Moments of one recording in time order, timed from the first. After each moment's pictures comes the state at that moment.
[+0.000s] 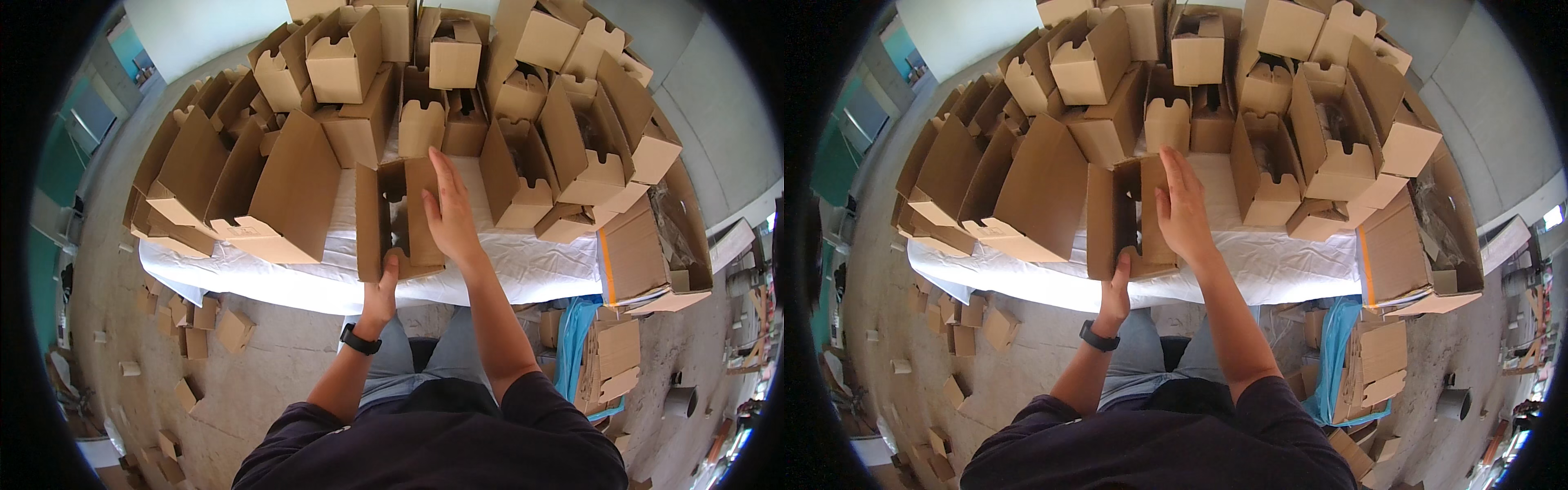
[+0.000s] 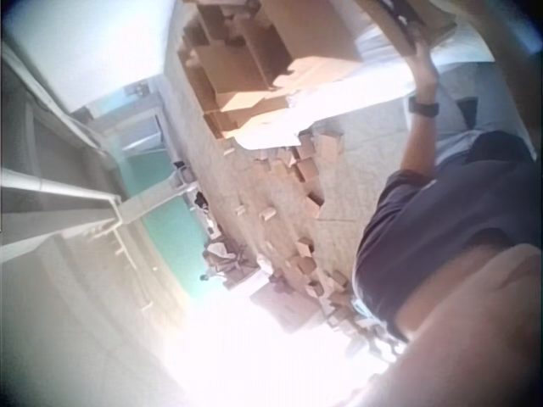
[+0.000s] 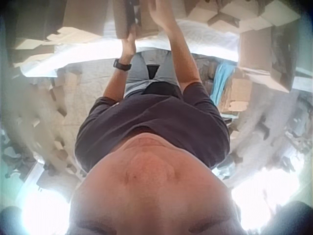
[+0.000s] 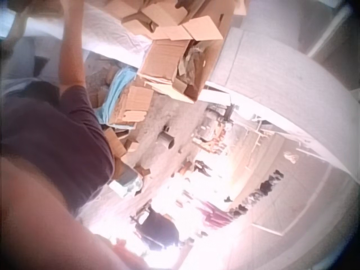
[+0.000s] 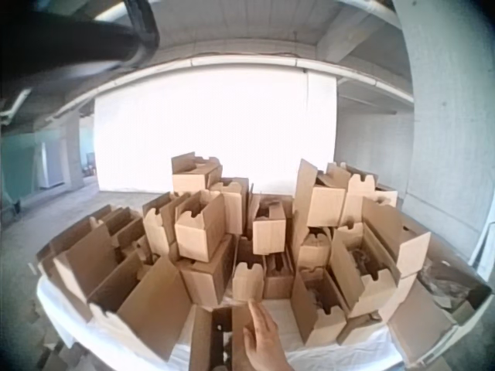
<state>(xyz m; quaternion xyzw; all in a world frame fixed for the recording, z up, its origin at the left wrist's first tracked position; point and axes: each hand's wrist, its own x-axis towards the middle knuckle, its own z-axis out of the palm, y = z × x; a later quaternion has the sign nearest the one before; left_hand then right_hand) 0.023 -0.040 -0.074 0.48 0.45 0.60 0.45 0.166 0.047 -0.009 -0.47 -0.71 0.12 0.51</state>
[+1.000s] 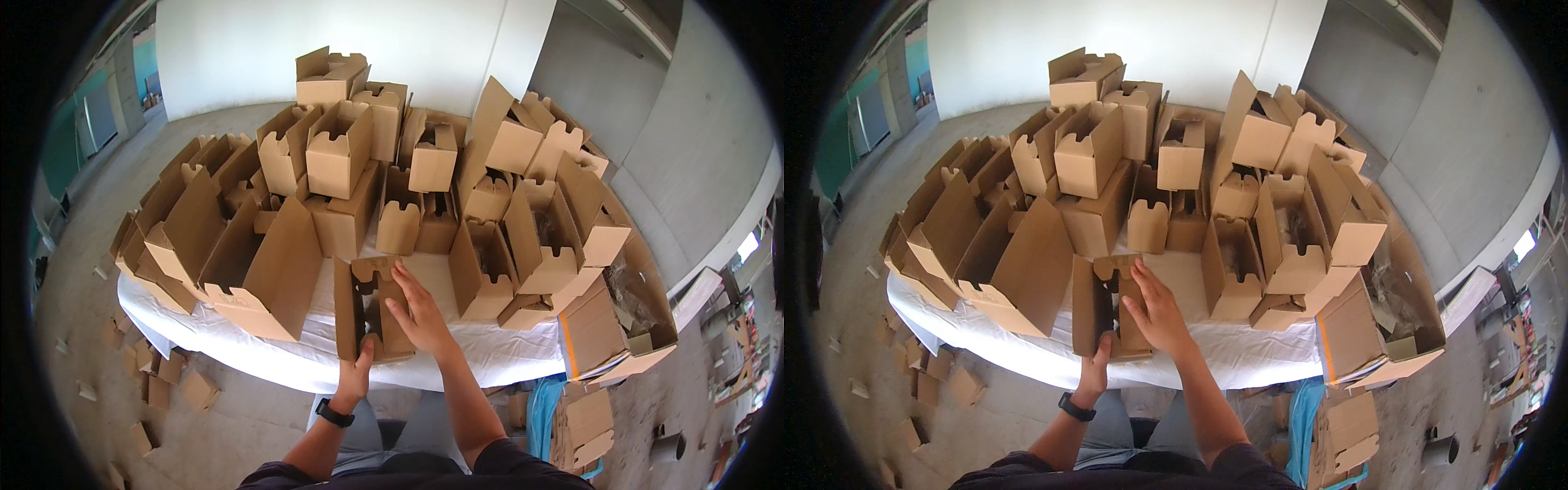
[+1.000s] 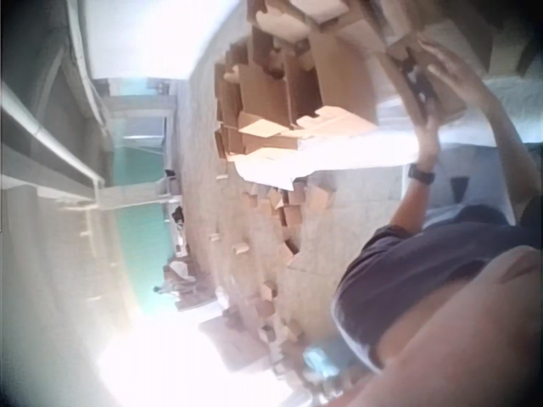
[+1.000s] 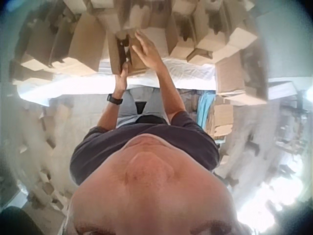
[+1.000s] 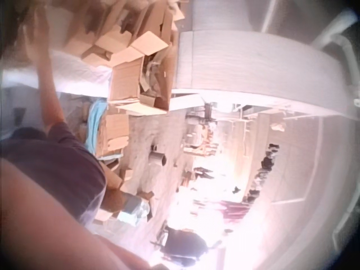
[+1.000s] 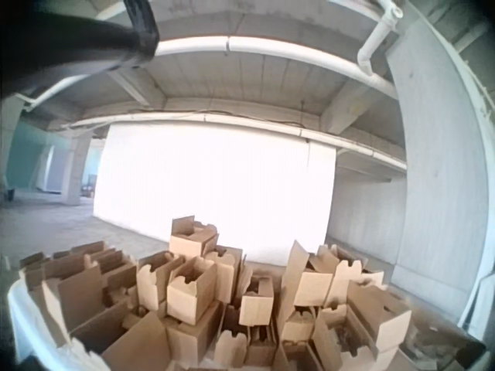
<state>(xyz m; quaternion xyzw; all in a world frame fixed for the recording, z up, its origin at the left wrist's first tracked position) 0.020 -0.036 -0.079 0.47 0.43 0.59 0.49 0.181 0.038 -0.009 -0.42 -0.79 0.19 0.40</state>
